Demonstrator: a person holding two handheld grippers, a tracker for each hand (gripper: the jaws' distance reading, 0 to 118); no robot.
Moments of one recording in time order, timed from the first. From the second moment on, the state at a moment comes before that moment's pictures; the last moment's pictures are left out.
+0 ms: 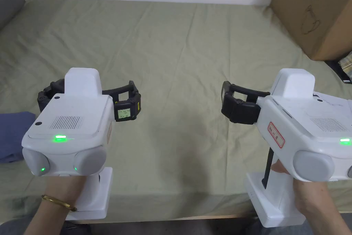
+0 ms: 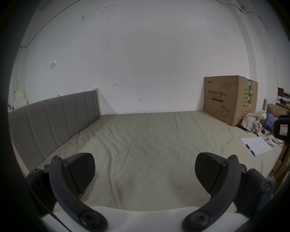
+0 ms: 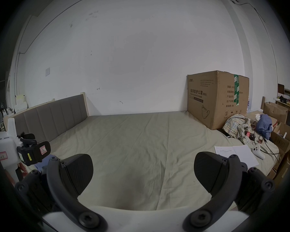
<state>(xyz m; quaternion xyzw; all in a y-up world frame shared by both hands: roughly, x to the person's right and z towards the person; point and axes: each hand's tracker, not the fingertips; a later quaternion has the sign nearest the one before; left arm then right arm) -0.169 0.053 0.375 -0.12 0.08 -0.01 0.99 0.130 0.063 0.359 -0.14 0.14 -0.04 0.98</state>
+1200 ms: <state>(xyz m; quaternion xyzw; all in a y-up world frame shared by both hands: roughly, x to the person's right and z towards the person) -0.157 -0.002 0.390 -0.25 0.06 0.04 0.97 0.099 0.051 0.356 -0.45 0.05 -0.05 0.89</state>
